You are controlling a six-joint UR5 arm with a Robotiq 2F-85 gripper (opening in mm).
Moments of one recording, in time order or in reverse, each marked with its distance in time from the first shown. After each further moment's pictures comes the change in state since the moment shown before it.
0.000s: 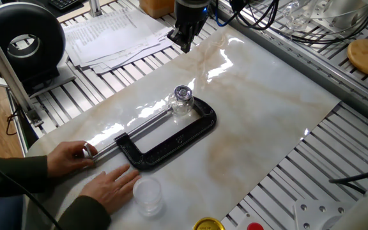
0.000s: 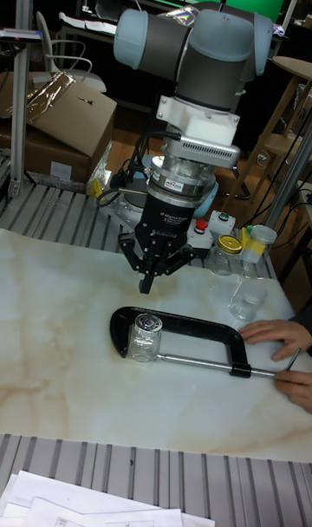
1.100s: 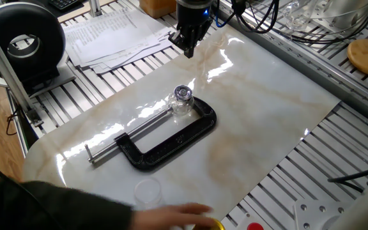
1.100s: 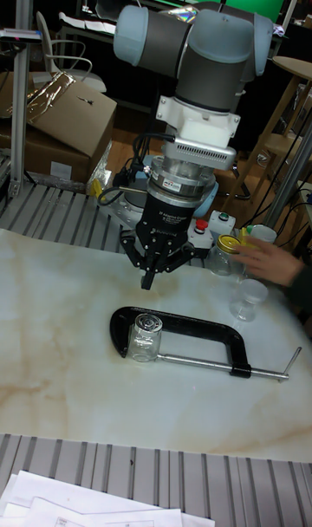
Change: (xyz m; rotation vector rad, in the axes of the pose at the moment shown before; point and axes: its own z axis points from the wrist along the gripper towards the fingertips) arm 0.008 0.001 0.000 -0.004 0.030 0.062
